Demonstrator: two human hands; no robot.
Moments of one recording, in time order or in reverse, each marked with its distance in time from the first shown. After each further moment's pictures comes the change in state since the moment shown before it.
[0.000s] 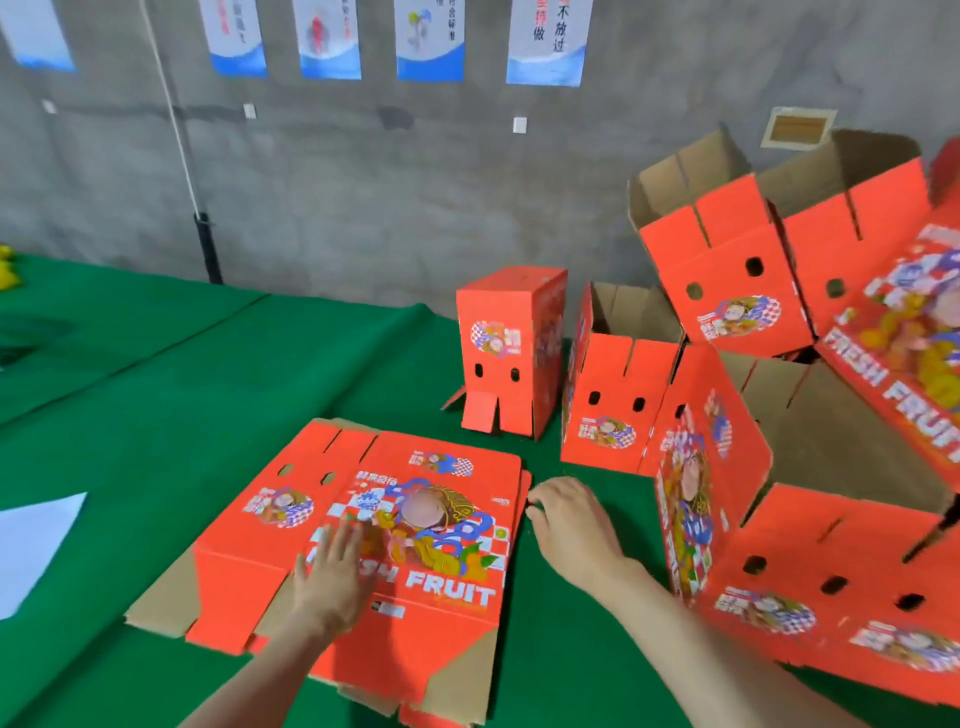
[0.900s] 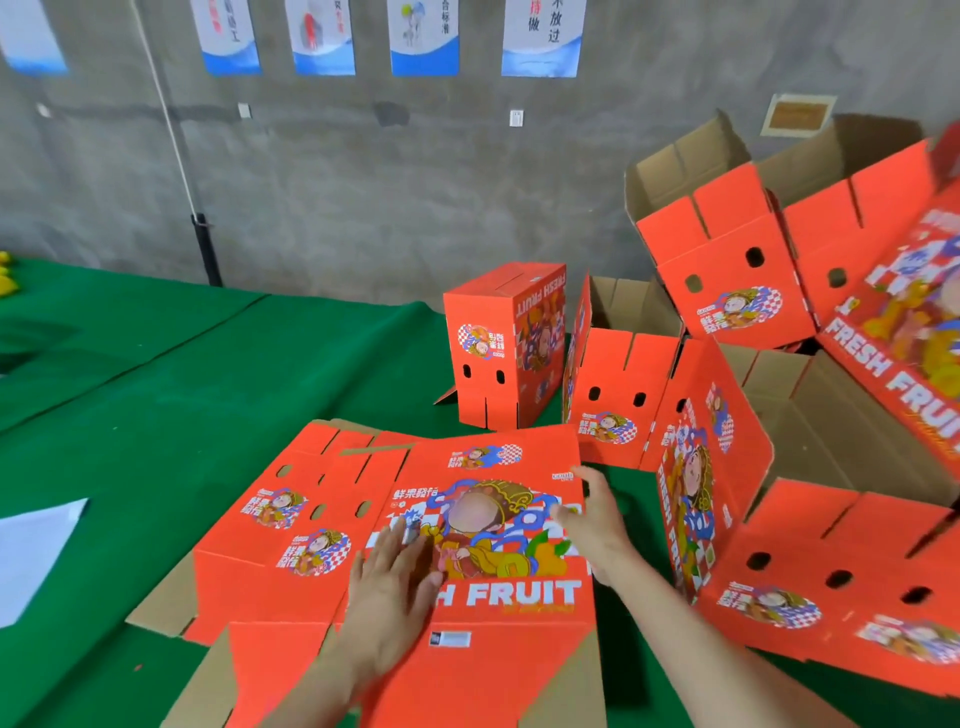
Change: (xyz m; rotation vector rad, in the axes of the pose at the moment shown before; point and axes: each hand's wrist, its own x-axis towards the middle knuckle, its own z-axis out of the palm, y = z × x) left_hand -0.050 0.059 -0.010 -0.276 0.231 0.249; right_hand 0.005 0.018 0.010 0.897 0.099 0.571
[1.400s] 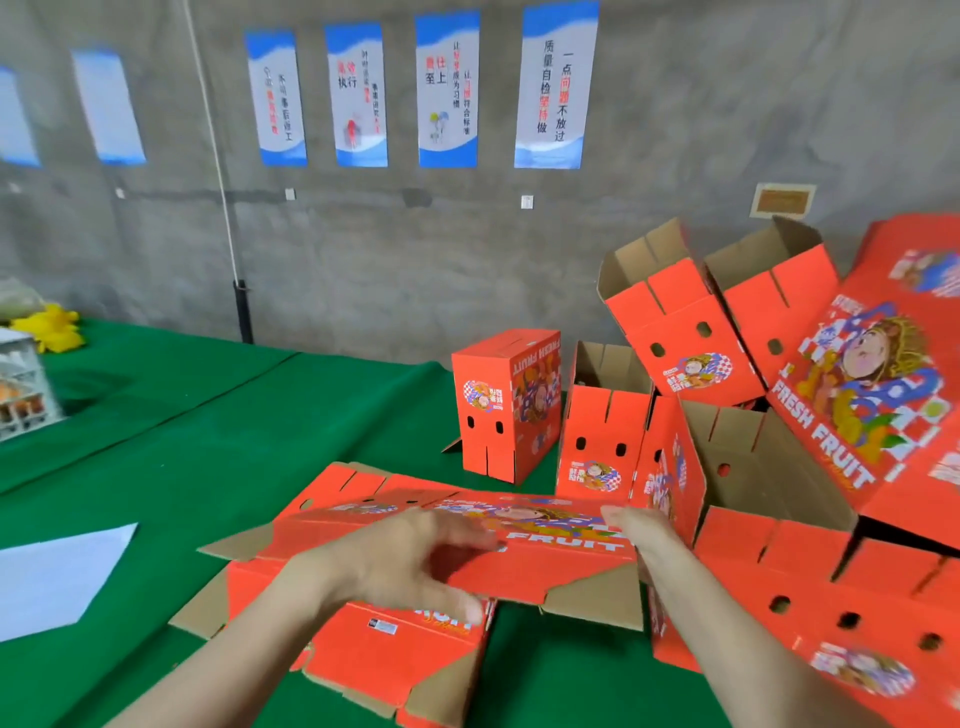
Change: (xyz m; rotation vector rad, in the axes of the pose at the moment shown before) left_hand -0.034 0.123 -0.174 -0.020 -0.450 0.538; right_hand -0.042 -0.062 -0.092 0.268 0.095 0.337
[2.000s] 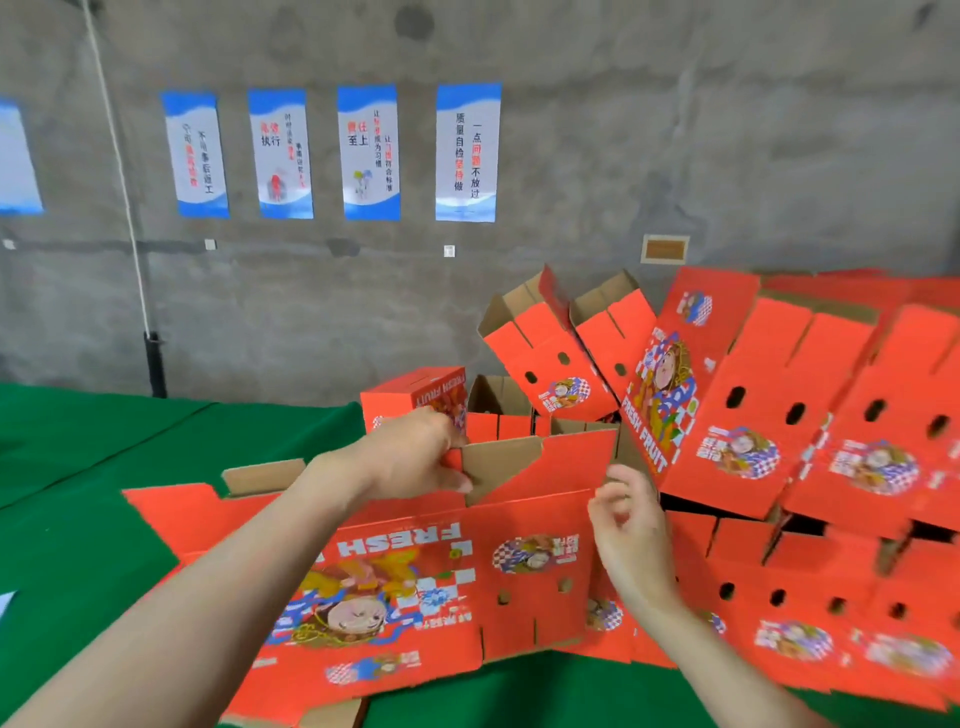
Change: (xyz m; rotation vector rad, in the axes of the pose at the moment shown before) left_hand 0.070 0.157 -0.043 0.373 0.277 0.077; right_hand -0.090 0.010 -0.138 -0.076 0.239 -0.860
